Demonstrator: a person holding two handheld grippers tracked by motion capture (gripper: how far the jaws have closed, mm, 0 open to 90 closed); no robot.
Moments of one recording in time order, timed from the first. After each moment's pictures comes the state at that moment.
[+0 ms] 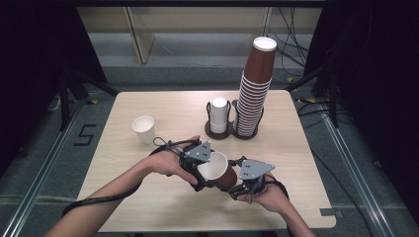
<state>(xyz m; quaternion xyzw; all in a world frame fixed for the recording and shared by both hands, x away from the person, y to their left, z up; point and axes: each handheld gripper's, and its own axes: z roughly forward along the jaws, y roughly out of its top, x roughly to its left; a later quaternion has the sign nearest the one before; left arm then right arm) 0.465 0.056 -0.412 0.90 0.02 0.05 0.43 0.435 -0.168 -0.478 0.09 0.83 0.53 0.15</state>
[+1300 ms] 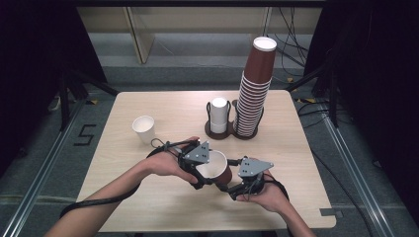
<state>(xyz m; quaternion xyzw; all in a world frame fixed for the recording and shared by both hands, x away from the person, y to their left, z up) 0.462 0.061 -0.408 0.91 0.02 0.09 0.41 0.438 -0.166 -0.482 0.14 0.83 0.52 0.14</state>
